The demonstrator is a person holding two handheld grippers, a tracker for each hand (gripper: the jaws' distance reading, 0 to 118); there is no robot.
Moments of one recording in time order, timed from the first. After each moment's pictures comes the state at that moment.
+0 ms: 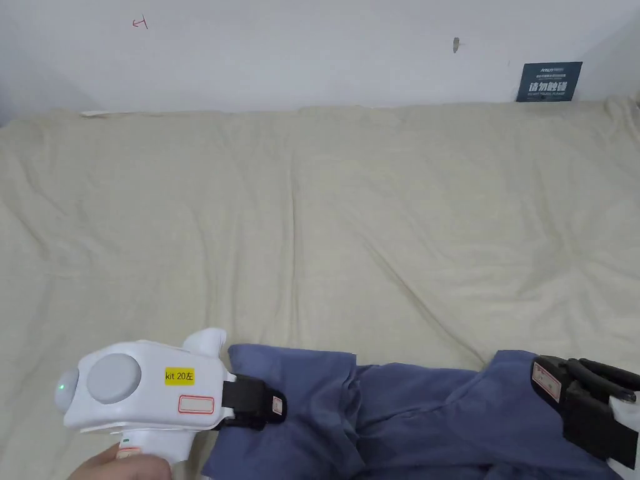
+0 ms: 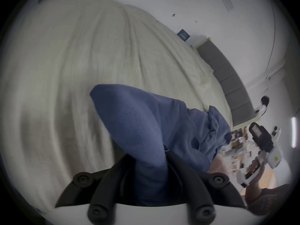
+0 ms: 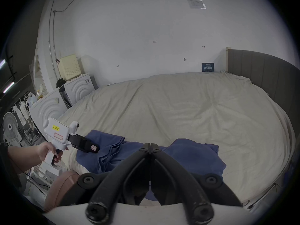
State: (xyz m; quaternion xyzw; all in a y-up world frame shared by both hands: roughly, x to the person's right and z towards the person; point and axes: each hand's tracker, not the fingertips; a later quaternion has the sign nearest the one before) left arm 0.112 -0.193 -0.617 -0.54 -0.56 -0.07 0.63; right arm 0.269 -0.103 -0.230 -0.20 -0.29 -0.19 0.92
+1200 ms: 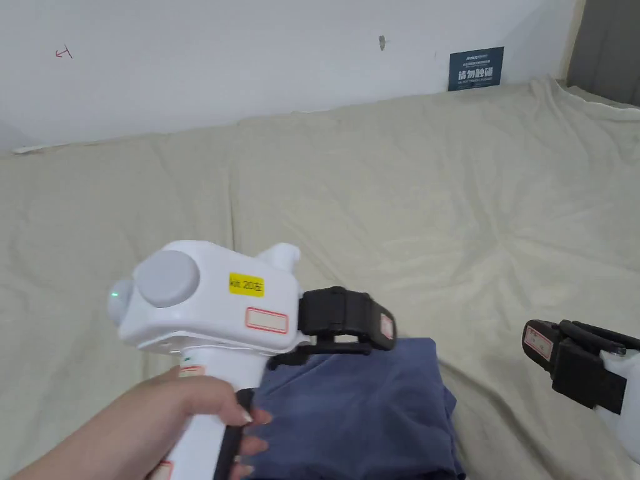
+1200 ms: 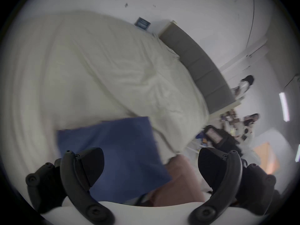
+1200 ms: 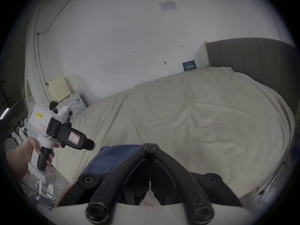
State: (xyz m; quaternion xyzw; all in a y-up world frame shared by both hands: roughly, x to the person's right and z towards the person) left arm 0.214 -0.077 -0.516 -0.50 -0.64 -0.11 0.57; right arm 0.308 -0.104 -0.172 -0.15 -0.34 -0.25 0.89
